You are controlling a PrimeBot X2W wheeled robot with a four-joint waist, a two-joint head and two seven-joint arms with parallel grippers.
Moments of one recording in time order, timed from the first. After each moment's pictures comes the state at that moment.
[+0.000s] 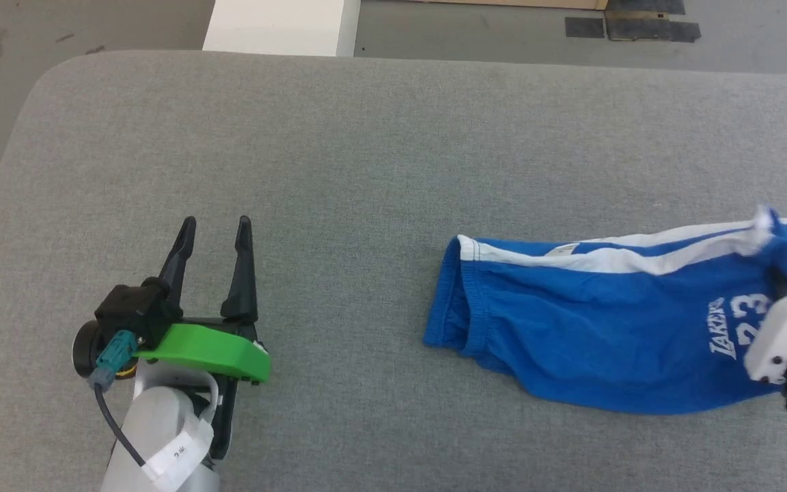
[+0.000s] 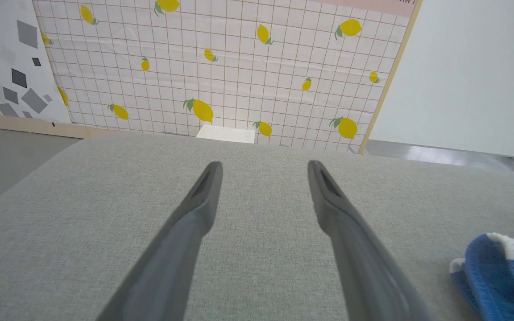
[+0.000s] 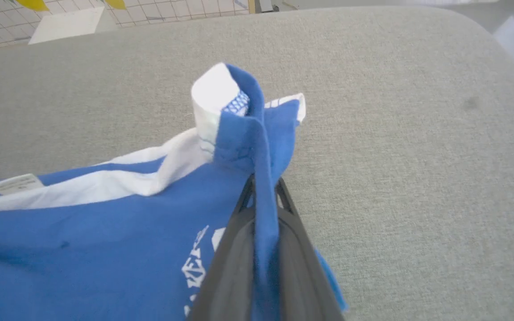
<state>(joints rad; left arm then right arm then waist) -0.25 0.07 -0.02 0.19 -0.20 -0.12 -0.26 -0.20 -0.05 -0.37 -0.06 0.07 0.13 0.62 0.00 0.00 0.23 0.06</state>
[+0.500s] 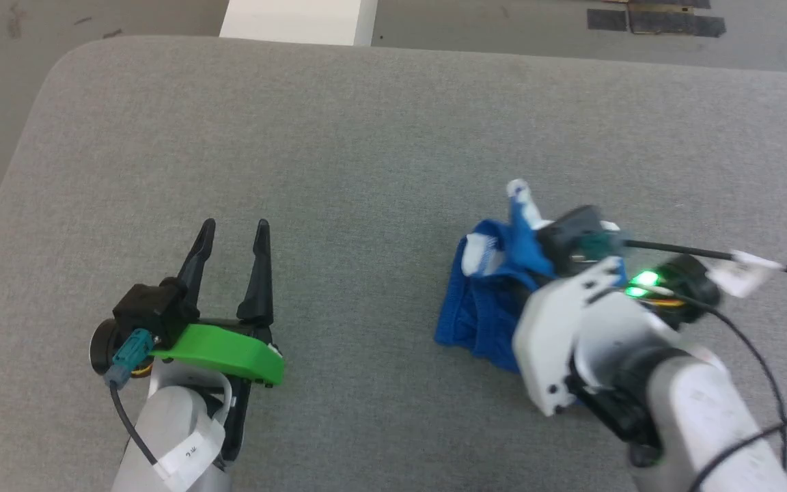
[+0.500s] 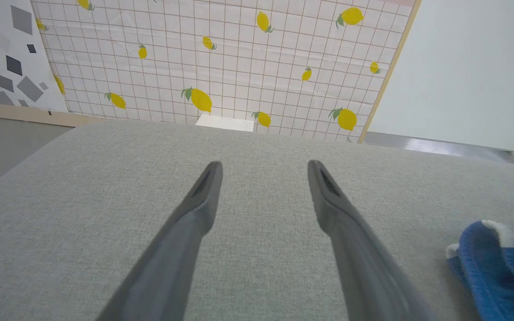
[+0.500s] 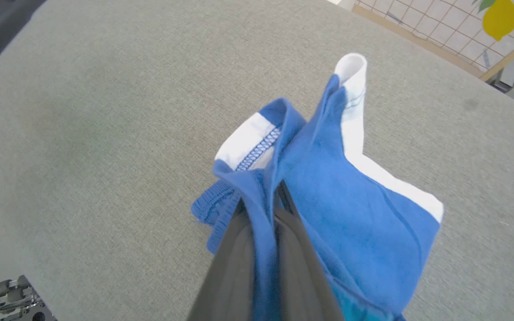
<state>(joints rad) -0.25 0.07 -0.06 0.21 -0.22 -0.12 -0.26 -0.28 -0.07 0.30 -0.21 0.12 0.13 0.84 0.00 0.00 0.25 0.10</state>
